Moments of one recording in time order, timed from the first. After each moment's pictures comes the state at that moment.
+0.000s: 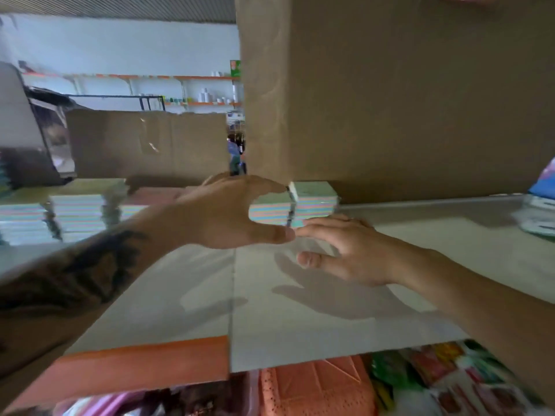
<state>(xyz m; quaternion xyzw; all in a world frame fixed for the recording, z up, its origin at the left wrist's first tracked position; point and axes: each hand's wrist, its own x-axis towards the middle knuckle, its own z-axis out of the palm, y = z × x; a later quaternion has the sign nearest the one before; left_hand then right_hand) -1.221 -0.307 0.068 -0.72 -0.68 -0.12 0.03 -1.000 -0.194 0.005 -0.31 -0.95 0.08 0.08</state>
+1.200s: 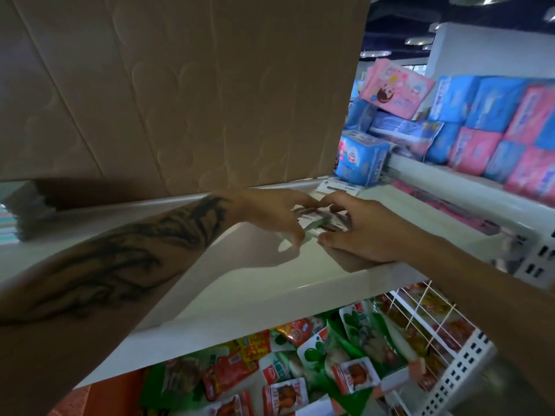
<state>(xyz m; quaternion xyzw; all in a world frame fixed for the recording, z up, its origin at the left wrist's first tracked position) -0.766 0.008 0.028 -0.82 -0.54 -0.03 -0.18 -0.551 0.012 -0.007 -0.46 -0.86 0.11 0.19</state>
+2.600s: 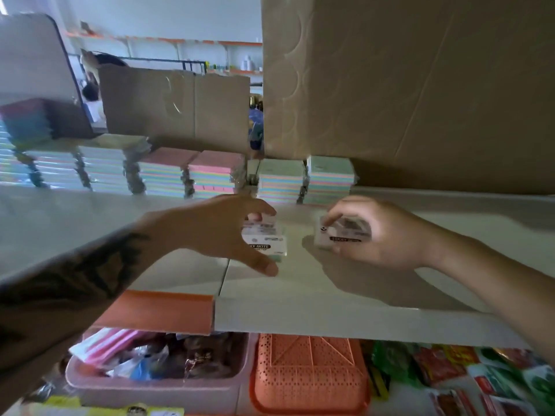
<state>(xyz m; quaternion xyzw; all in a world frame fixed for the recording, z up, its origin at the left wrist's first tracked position) -1.222 -0.309 0.009 -0.67 -0.72 -0.10 -0.12 -0.968 -0.161 0.000 -0.19 -0.96 0.15 0.15</state>
